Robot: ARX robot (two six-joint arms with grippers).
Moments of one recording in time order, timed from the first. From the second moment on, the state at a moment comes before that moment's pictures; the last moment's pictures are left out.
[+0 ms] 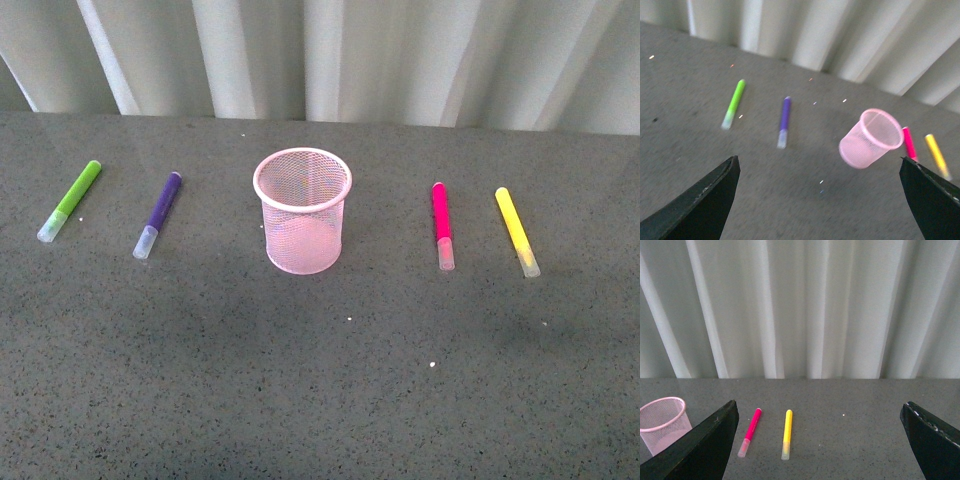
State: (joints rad) left arm -0.02 0.55 0.22 0.05 0.06 -0.27; right arm 0.00 0.00 0.02 0.00 0.00 0.00
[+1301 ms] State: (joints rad) left arm -0.06 2.18 1.40 -0.13 0.11 0.19; right arm 0.00 0.00 0.02 0.00 0.00 0.00
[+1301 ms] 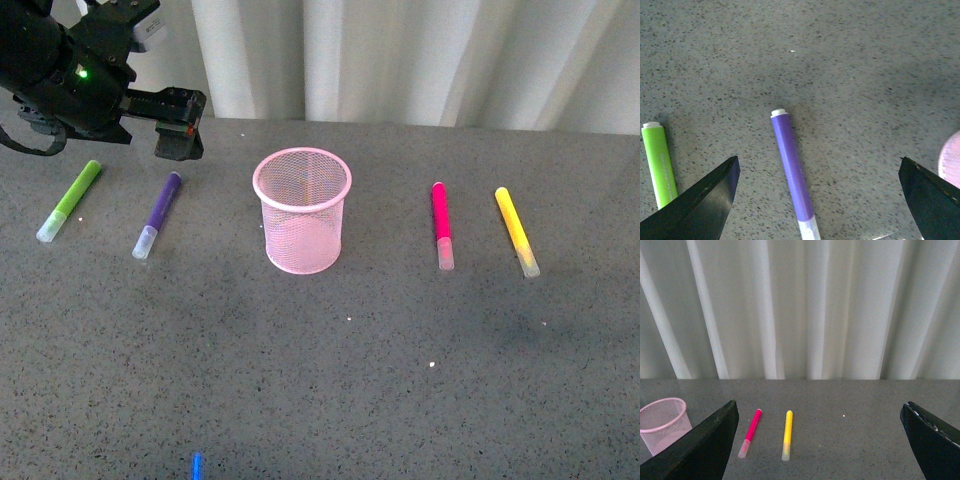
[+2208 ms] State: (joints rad) left arm -0.05 2.43 1.57 -0.15 0.03 0.22; right arm 0.00 0.00 0.02 0.00 0.00 0.00
